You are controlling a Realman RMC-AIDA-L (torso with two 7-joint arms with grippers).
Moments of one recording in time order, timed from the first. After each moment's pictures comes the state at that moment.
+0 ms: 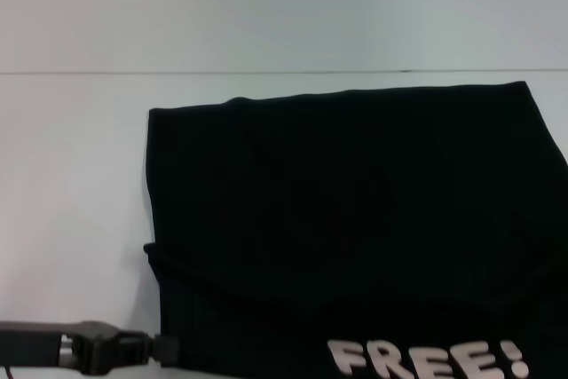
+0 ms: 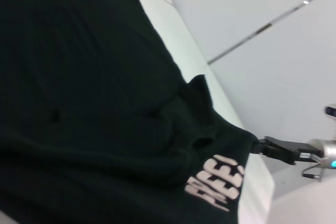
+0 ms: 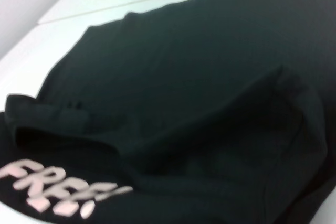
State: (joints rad) left arm -0.45 -2.09 0.38 0.78 2.42 1.97 -1.93; right arm 0.22 1.95 -0.17 -0.85 -2.42 -1.82 1.58
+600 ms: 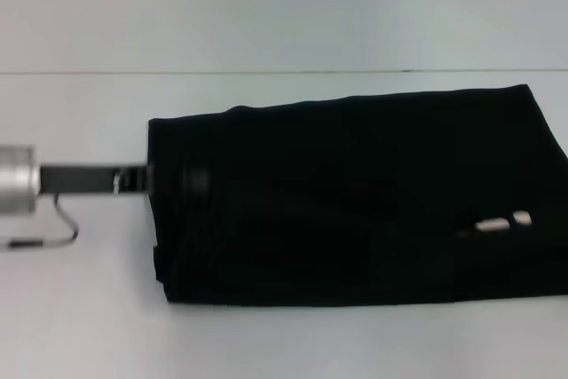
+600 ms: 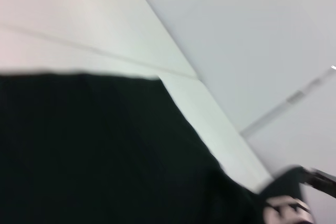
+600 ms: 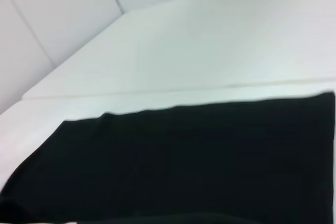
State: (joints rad) left arm -0.69 -2.00 0.37 0.60 2.32 1.67 -2.02; right arm 0.43 1.92 -0.04 -0.83 -2.41 -1.73 1.63
